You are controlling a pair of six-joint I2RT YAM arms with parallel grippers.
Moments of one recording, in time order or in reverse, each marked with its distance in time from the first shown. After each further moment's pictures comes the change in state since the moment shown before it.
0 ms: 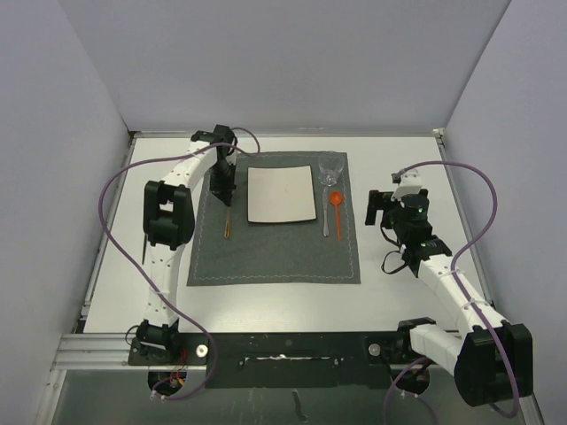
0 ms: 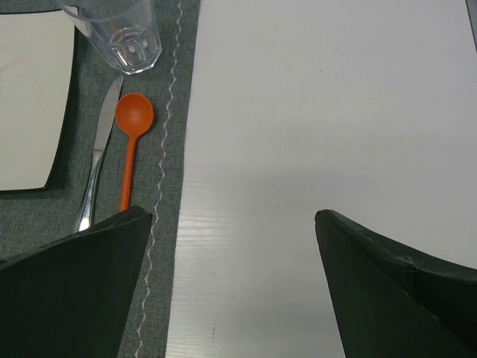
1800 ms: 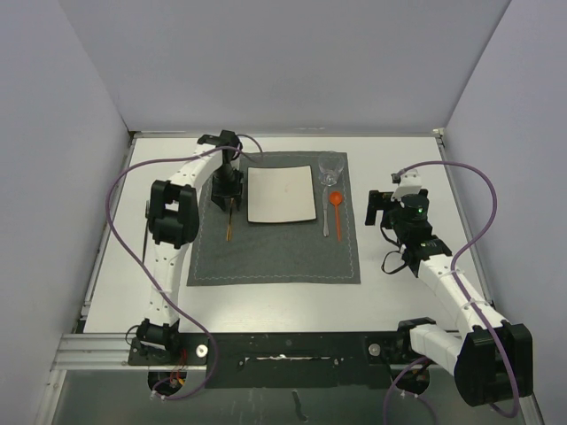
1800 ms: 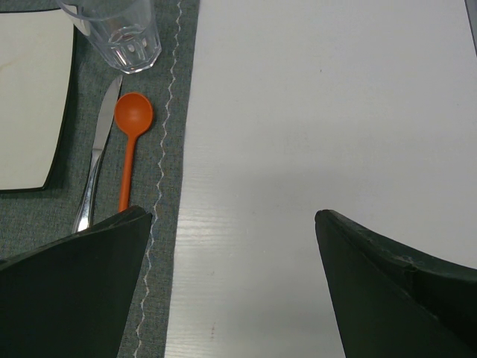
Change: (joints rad) left arm -0.022 0.056 0.013 -0.011 -0.013 -0.021; right arm 0.000 0.001 0.000 -0.001 0.001 -0.003
